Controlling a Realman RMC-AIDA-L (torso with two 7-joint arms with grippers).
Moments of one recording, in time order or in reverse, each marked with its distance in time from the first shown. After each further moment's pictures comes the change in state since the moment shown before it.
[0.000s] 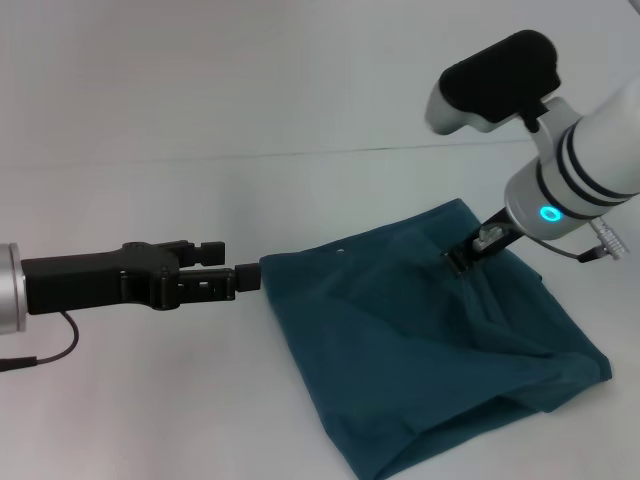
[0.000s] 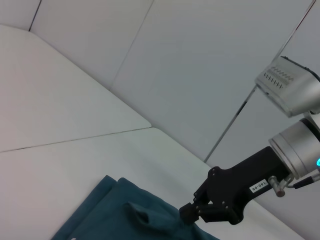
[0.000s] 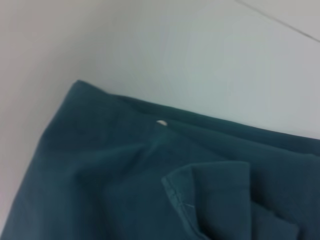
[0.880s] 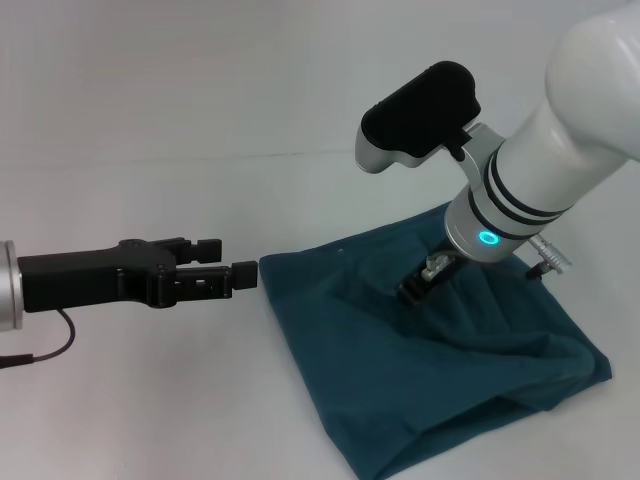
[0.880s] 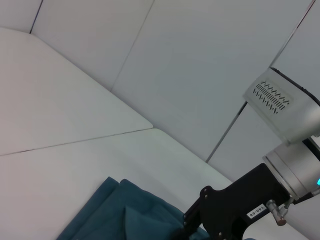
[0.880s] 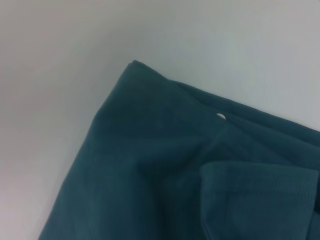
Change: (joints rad) left arm 0.001 0.002 0.000 0.009 0.000 0.000 0.002; right arm 0.098 0.011 -0.134 0.118 0.030 0.023 0.030
